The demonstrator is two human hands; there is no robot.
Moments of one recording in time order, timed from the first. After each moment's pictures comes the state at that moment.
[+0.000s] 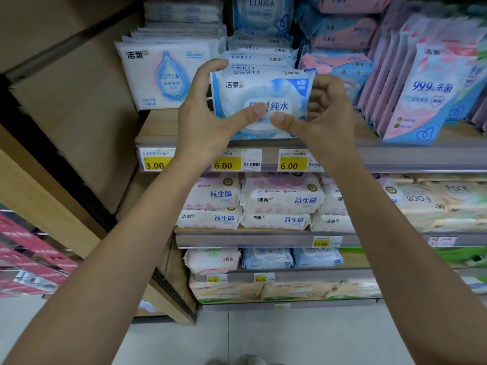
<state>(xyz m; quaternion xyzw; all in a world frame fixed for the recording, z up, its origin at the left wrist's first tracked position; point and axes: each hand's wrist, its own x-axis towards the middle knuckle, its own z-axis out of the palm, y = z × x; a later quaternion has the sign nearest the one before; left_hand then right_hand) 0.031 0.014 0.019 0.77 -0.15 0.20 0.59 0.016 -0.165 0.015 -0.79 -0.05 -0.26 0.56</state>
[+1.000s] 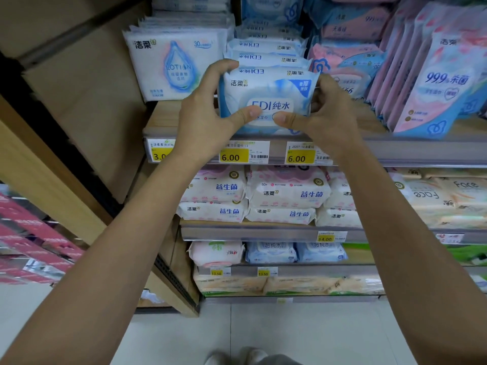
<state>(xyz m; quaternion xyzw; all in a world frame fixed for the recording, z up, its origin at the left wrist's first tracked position) 0.037 0.031 0.011 0.82 -0.19 0.20 0.50 0.029 -0.169 0.011 -0.84 -0.06 -0.20 0.51</state>
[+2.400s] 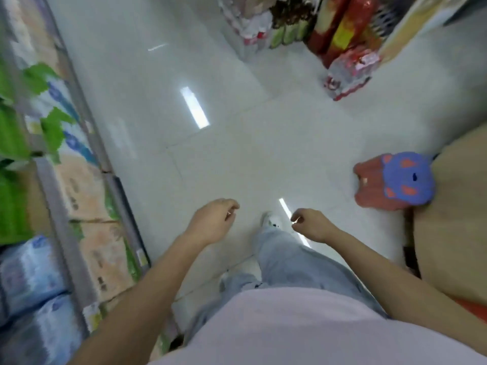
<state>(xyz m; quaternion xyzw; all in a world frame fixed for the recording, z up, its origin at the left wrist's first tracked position) -0.395 -0.149 -0.308 0.37 -0.84 -0.37 -0.12 -0.611 -0.005 -0.325 -0.35 0.80 -0.01 0.48</state>
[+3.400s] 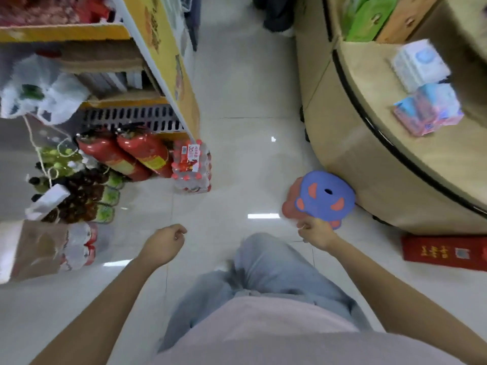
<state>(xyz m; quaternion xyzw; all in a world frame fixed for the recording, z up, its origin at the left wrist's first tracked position) -1.128 -0.456 -0.329 0.08 -0.91 -0.21 -0.34 -1.110 -0.083 -0.351 0.19 0.86 -0.33 0.35</state>
